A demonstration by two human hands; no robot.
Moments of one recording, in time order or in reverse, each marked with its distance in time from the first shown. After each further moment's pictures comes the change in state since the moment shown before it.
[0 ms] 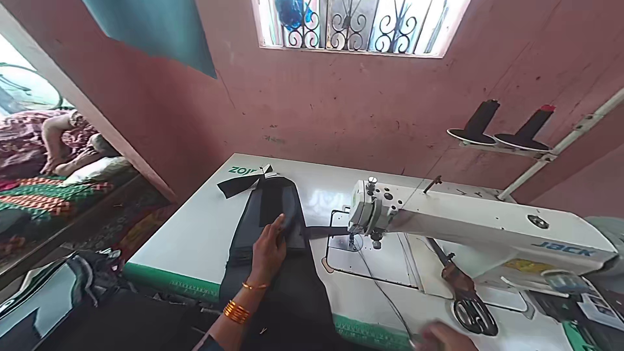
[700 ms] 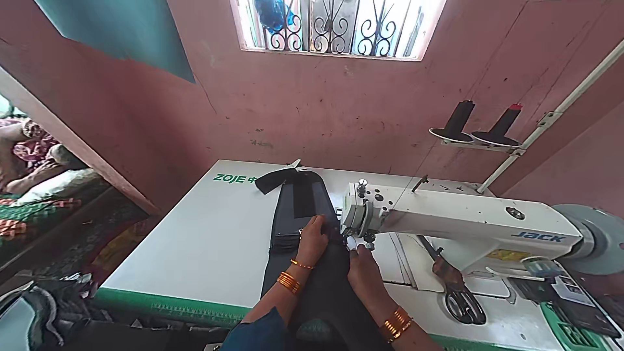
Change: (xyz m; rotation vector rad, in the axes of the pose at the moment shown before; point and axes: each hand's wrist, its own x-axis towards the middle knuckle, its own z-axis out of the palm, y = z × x) left_hand 0.056 0.086 0.083 -0.207 -0.549 -0.261; right_hand 0.142 -0.109 0.065 -0.381 0.022 0.068
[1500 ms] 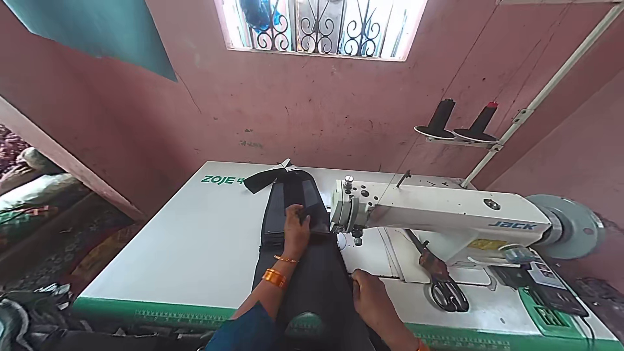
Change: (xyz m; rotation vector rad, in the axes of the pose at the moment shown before) left_hand 0.008 -0.014 0.001 -0.260 0.303 0.029; right_hand -0.055 0.039 -0.003 0.274 -0.096 0.001
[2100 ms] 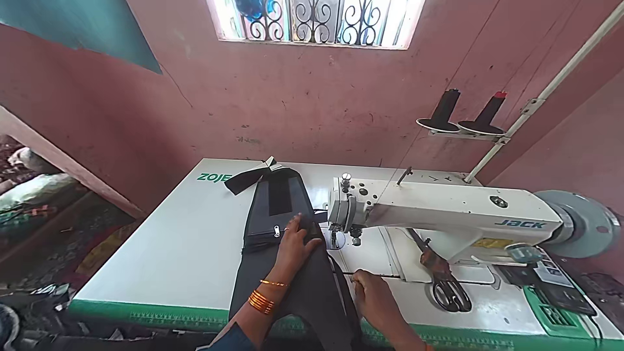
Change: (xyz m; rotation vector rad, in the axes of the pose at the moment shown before) left_hand -0.031 -0.002 -0.017 0.397 -0.297 0.040; right_hand 0.001 0.017 0.000 0.065 0.015 -0.080
